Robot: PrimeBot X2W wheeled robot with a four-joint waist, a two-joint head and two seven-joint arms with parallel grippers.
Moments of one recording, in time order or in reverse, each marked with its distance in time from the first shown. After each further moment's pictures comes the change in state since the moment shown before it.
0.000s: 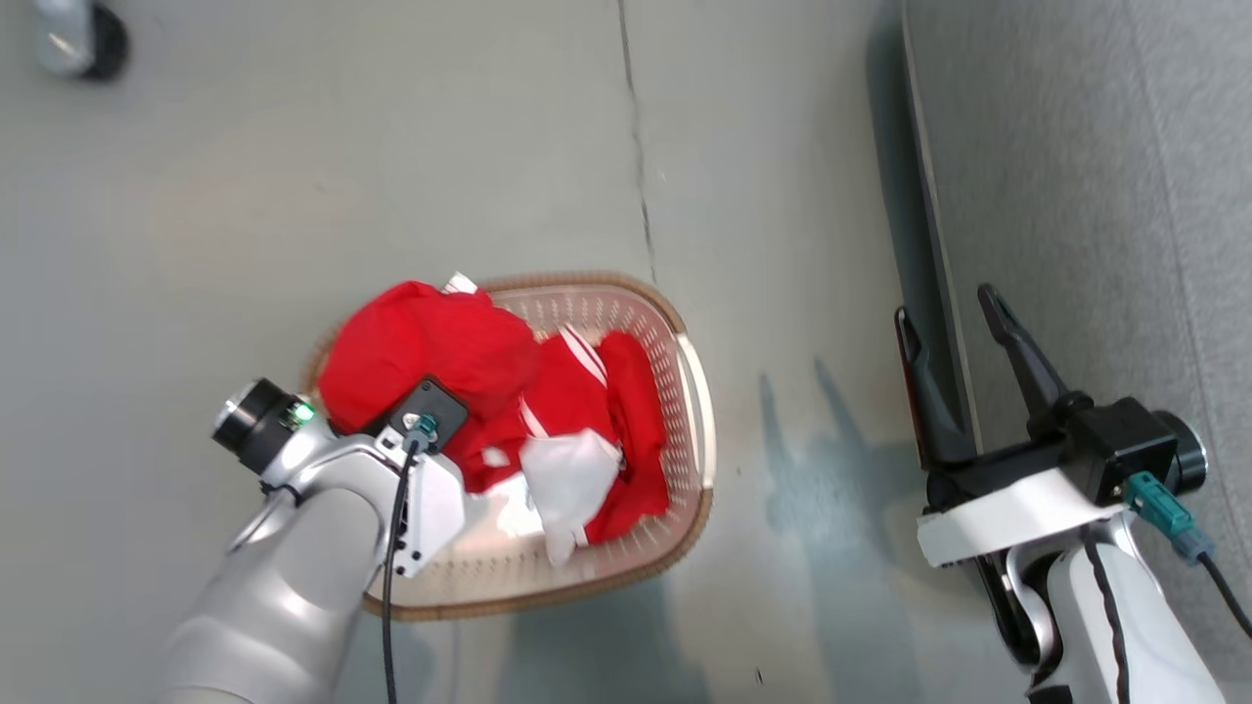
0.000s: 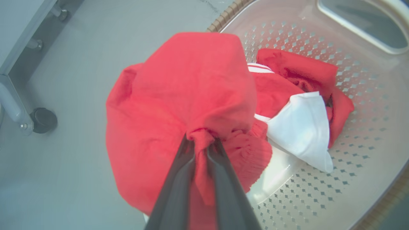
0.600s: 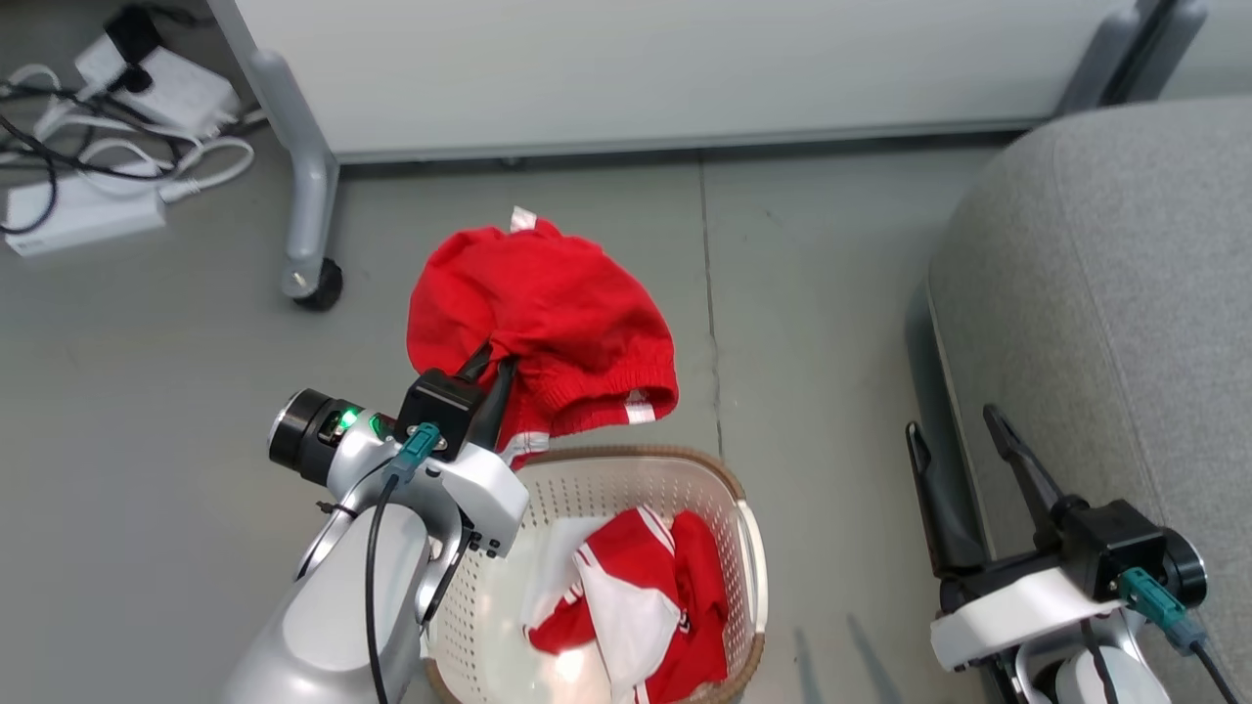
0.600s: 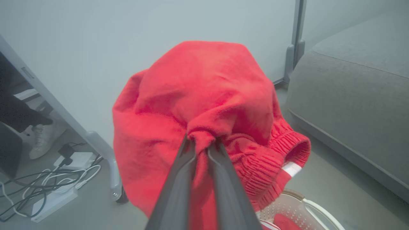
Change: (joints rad) left arm 0.241 0.000 0.150 -0.533 -0.179 0.022 -0.033; right arm 0.171 0.000 -0.027 0.023 0.004 0.000 0.000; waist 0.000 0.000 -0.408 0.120
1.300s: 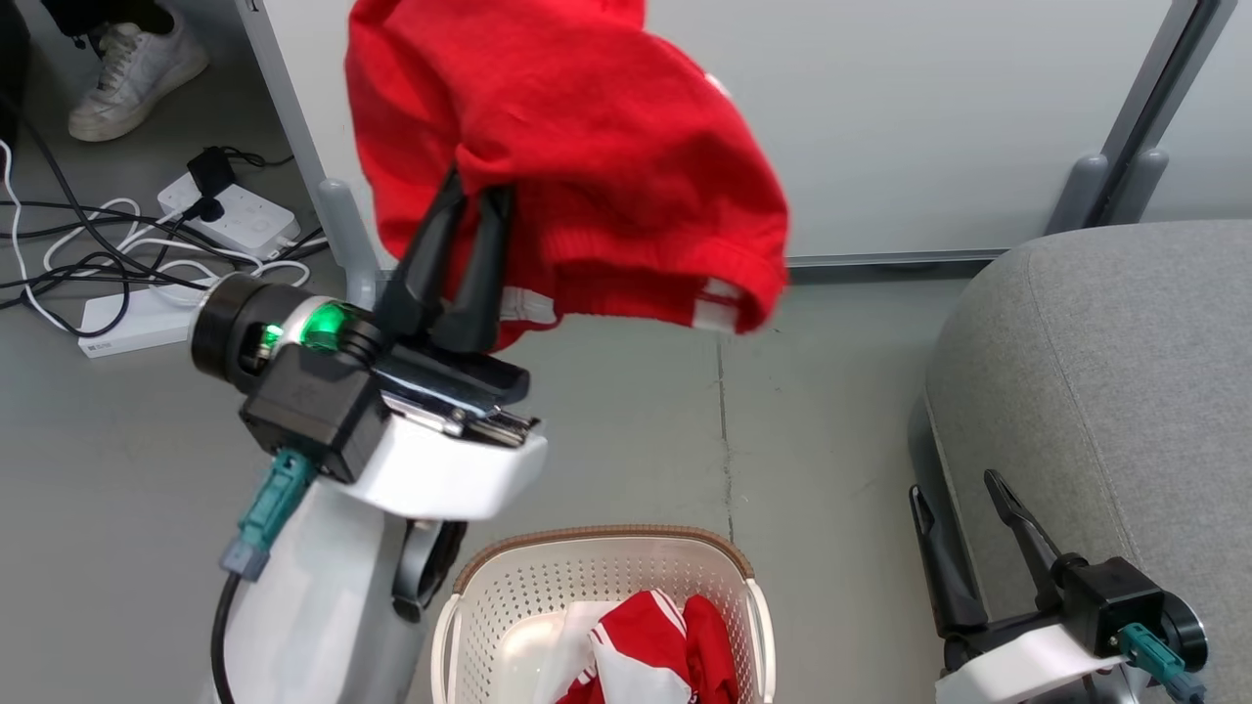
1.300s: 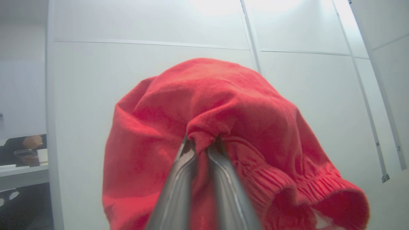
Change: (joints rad) left arm 0.144 -0.025 0.202 -0.791 -0.014 -0.035 -0.001; right arm 0.106 0.000 0.002 -0.006 0.017 0.000 0.000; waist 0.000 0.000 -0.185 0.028
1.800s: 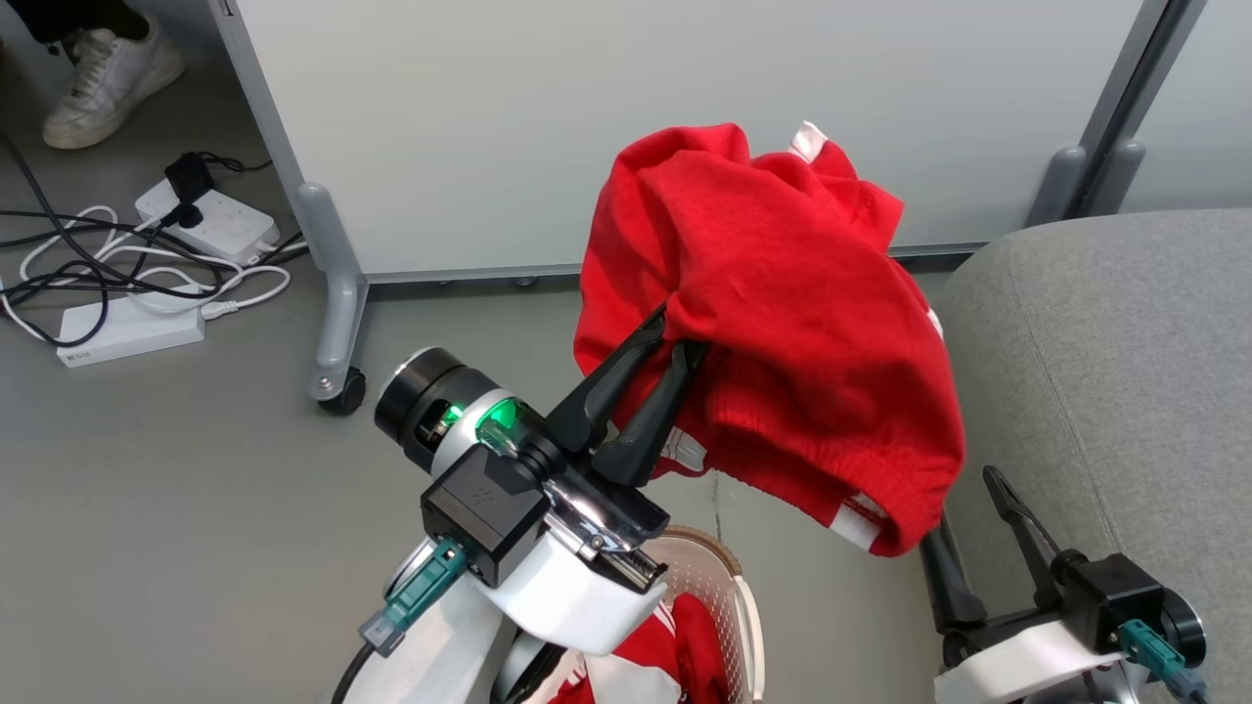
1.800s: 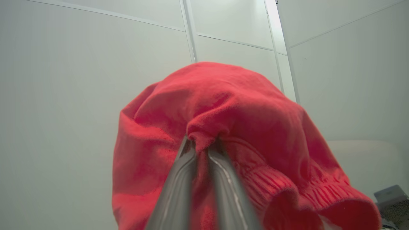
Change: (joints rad) left arm 0.077 -0.007 -0.225 -0.028 -0.042 -0.077 0.000; right arm -0.005 0.000 0.002 0.001 0.004 0.000 0.000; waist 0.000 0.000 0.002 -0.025
